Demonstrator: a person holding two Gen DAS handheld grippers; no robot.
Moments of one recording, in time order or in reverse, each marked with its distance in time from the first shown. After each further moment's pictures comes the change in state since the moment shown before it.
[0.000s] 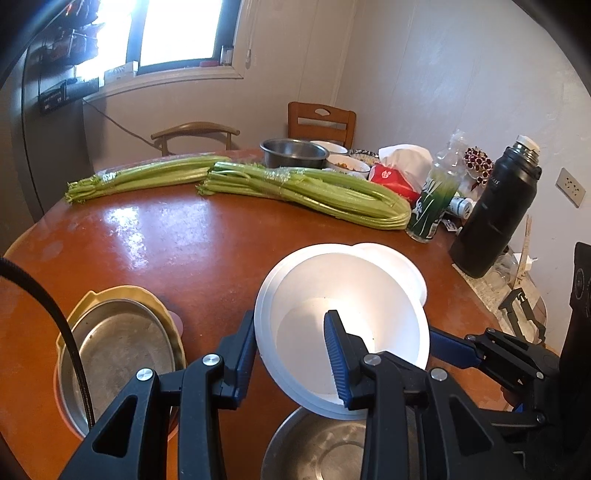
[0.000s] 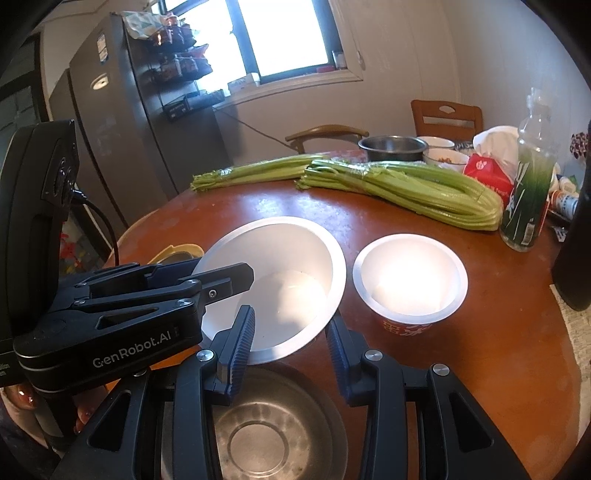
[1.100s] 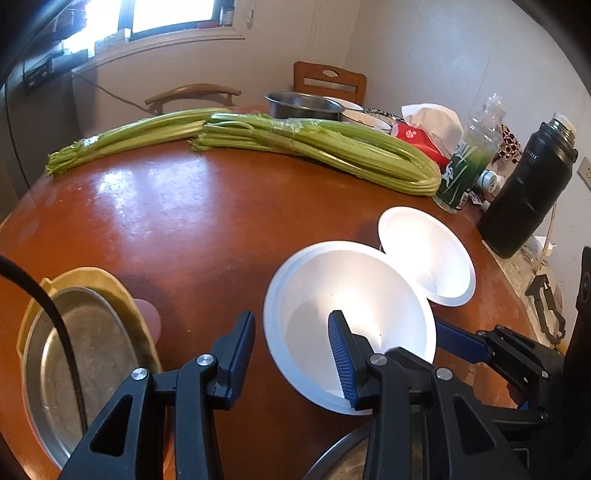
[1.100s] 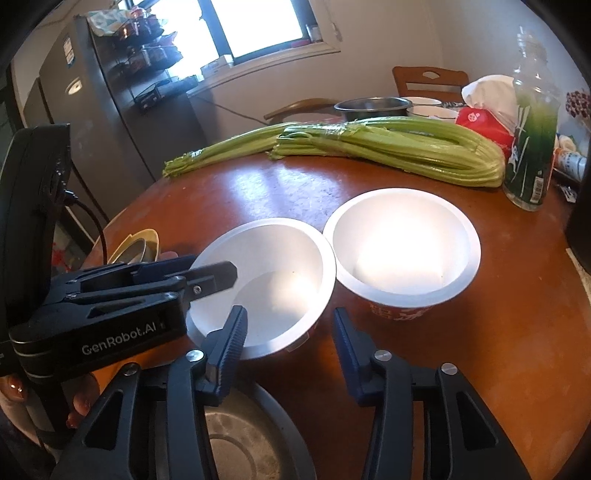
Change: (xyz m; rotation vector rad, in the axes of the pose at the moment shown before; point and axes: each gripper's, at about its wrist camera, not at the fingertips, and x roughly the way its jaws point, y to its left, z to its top) left arm 0.076 0.016 -0.003 -0.010 0.152 -0.004; right arm 0.055 -0.033 -0.012 0.077 0.086 -0.019
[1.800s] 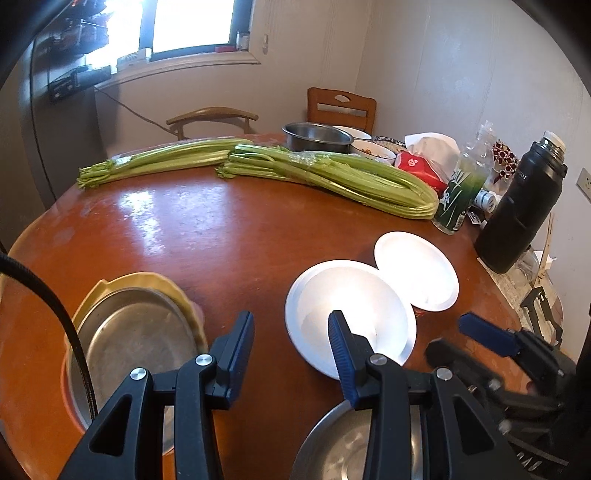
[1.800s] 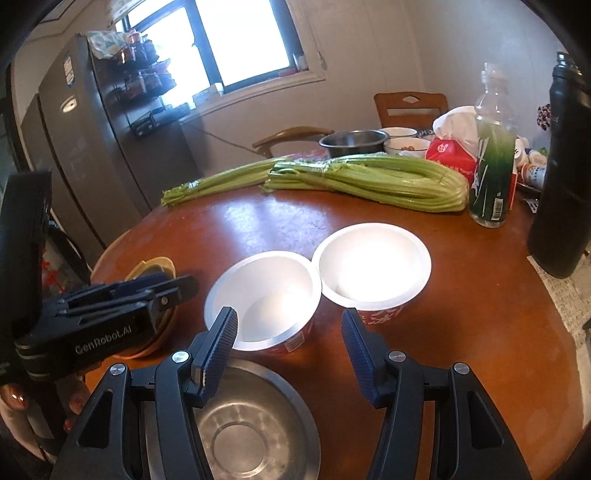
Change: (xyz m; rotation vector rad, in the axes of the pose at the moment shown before) left arm -0.051 0.001 -0.006 -0.020 -0.087 0.061; right arm -0.049 0.008 -0.001 0.030 -0.090 -0.063
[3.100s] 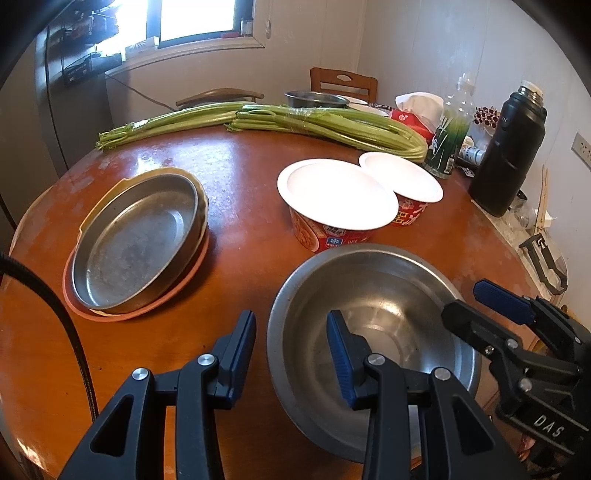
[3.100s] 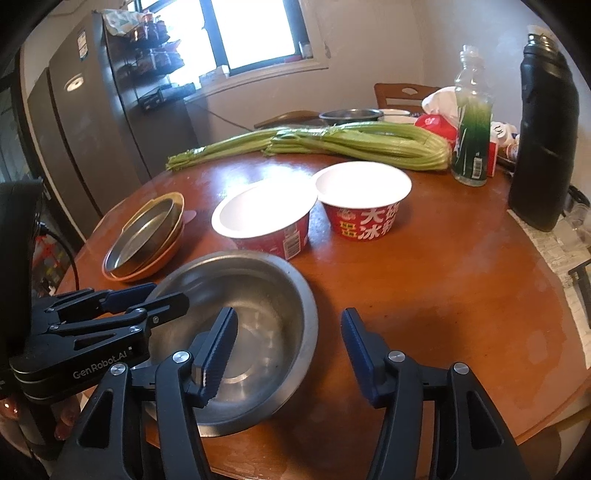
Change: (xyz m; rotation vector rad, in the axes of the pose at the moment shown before) left arm -0.031 -0.015 -0.095 0.001 0.046 0.047; right arm -0.041 0.003 -0.074 -0.037 0.019 -0.027
